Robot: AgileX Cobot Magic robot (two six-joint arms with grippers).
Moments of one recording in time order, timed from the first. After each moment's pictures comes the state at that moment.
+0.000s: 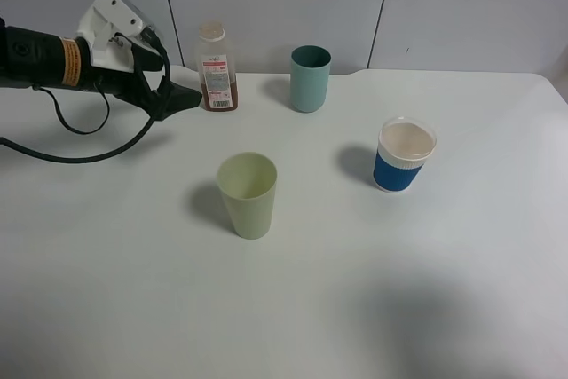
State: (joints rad) left arm -0.04 1.83 -0.93 1.43 -0.70 -0.85; right arm 0.01 0.00 -0.50 0.03 1.07 -0.11
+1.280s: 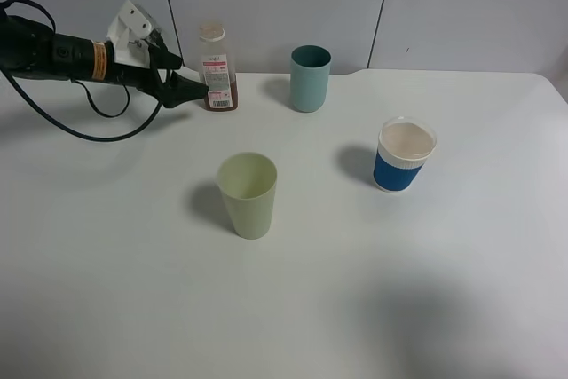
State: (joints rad) left arm 0.06 2.22 -1.35 1.57 -0.91 -0.93; right arm 0.01 0.00 -0.50 0.03 1.07 -0.11
